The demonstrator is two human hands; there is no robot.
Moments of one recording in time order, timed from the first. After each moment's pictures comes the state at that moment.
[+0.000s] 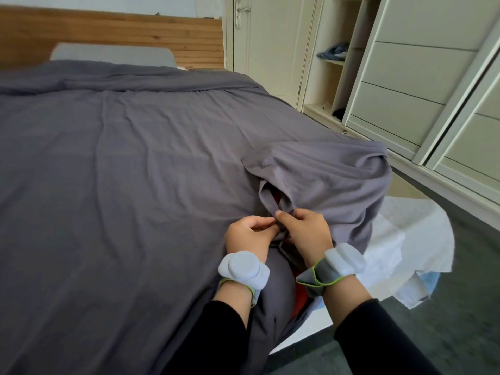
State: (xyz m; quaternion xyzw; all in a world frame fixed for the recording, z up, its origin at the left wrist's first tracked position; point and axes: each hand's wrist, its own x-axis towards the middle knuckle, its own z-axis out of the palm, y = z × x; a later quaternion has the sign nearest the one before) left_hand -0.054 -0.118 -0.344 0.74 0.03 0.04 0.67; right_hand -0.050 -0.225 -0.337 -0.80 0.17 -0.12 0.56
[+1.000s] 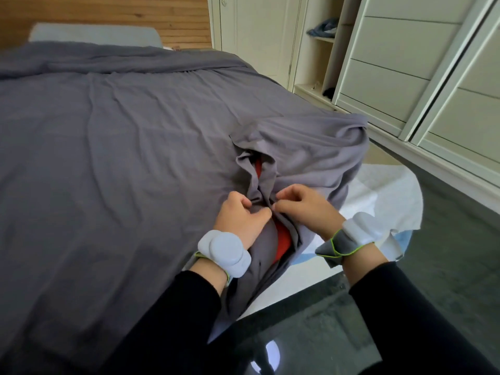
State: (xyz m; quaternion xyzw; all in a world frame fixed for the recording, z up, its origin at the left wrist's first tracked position) left_hand -0.103 -0.103 -0.332 0.87 -0.01 -0.02 0.49; right_hand -0.108 -0.255 -0.313 -0.86 0.09 0.00 0.50
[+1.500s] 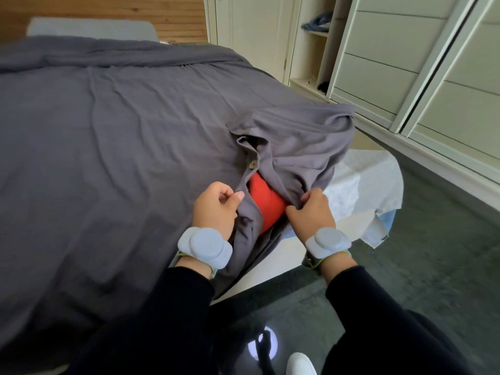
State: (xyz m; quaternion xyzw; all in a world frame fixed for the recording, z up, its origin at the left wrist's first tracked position) left_hand -0.153 -0.070 -0.329 0.84 -0.02 0.10 0.53; right_hand -0.172 -0.252 -0.355 -0.88 0.22 -0.15 0.39
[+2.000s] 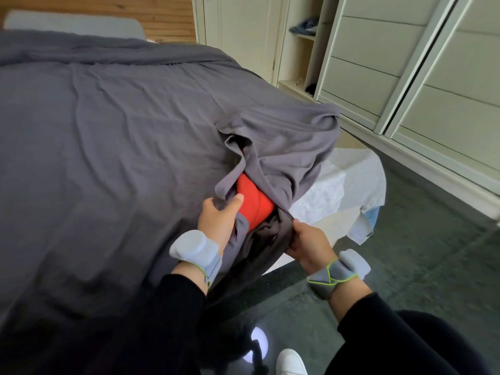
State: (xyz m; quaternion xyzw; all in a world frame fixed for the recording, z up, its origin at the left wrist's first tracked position) left_hand -0.168 -0.092 -0.337 0.73 0.13 -0.07 0.67; right_hand -0.207 -0.254 -0.385 -0.54 0.31 0.00 0.78
